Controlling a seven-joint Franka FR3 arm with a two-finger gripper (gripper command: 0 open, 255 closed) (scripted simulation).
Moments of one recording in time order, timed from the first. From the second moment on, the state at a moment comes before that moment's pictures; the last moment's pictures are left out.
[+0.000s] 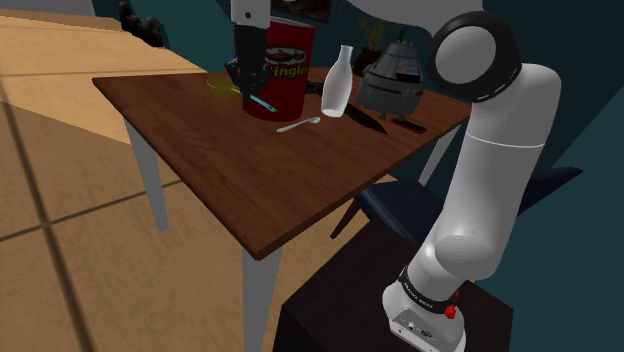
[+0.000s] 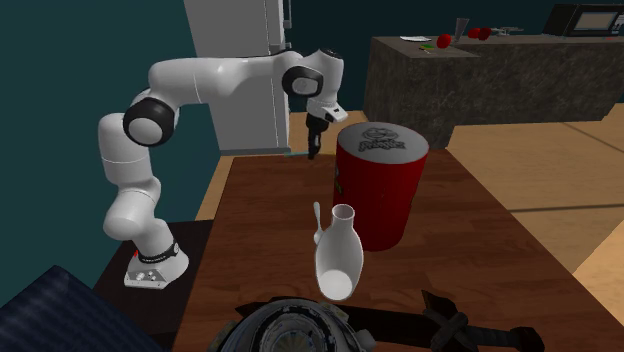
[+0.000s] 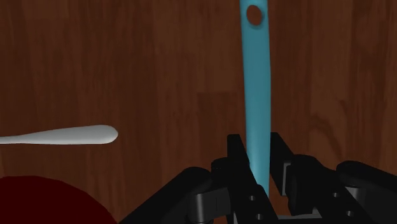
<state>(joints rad) 0.09 0.23 0.07 -1.38 0.10 1.47 0.17</state>
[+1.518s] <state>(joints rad) -0.11 -0.26 -0.13 -1.91 0.02 1.48 -0.22</state>
